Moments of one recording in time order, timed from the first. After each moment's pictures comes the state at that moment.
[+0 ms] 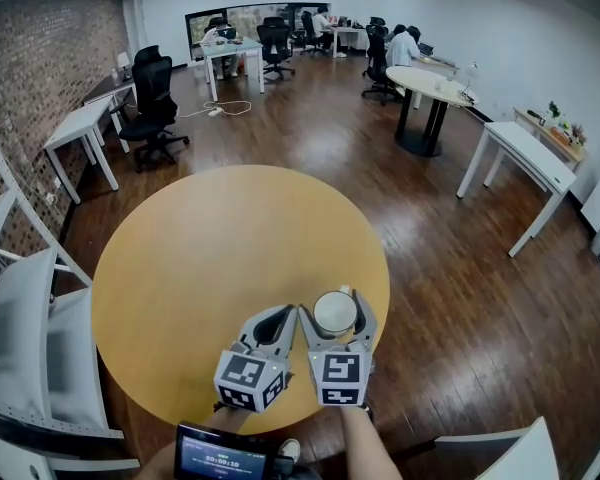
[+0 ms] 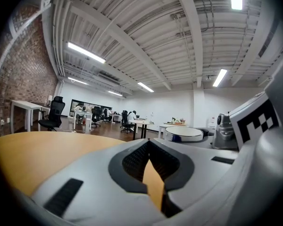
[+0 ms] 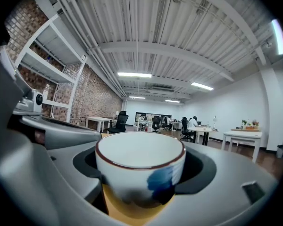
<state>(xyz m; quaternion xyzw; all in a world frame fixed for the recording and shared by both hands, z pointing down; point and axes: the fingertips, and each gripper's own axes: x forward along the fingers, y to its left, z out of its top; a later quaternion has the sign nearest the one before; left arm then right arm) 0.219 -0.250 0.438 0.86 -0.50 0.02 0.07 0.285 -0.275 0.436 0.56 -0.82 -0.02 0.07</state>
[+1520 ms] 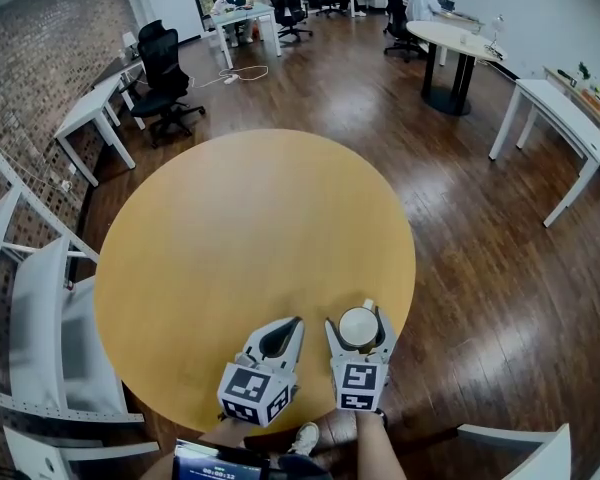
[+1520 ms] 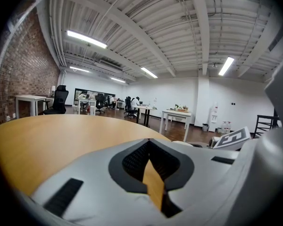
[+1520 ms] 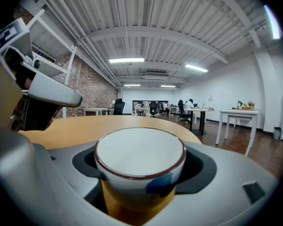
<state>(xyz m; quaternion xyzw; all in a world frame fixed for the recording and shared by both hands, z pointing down) 0.224 -0.251 0.537 0.85 -0.51 0.10 0.12 0.324 -0.289 0.604 0.57 -0.81 0.07 0.11</state>
